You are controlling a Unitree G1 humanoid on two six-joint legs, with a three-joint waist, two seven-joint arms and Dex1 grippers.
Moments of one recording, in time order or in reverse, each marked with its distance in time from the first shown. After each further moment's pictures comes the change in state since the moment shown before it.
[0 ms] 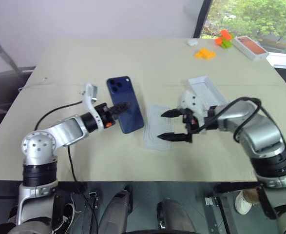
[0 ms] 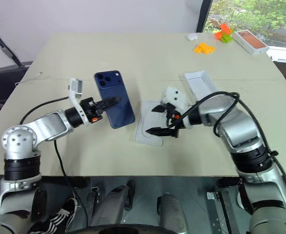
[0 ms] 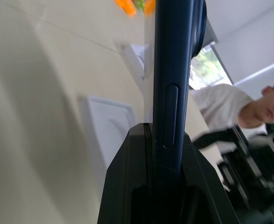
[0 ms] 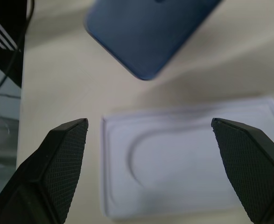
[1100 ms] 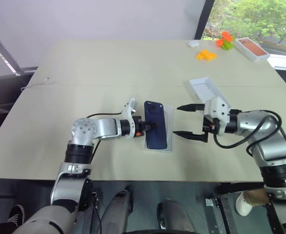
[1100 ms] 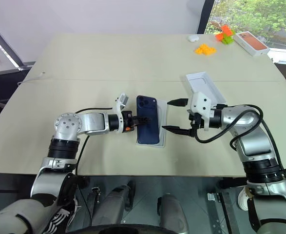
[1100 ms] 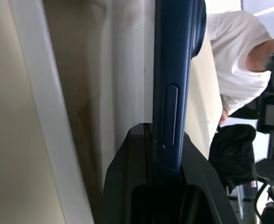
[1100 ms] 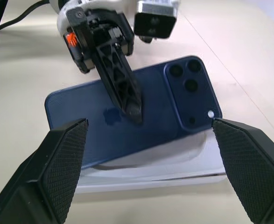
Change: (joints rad) left arm -0.196 -0.257 -0.084 0.378 0.277 0.208 -0.027; right arm 0.190 0.033 -0.154 0.159 -0.007 -0.628 0.011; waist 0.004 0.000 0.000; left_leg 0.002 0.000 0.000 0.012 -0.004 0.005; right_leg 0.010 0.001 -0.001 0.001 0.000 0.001
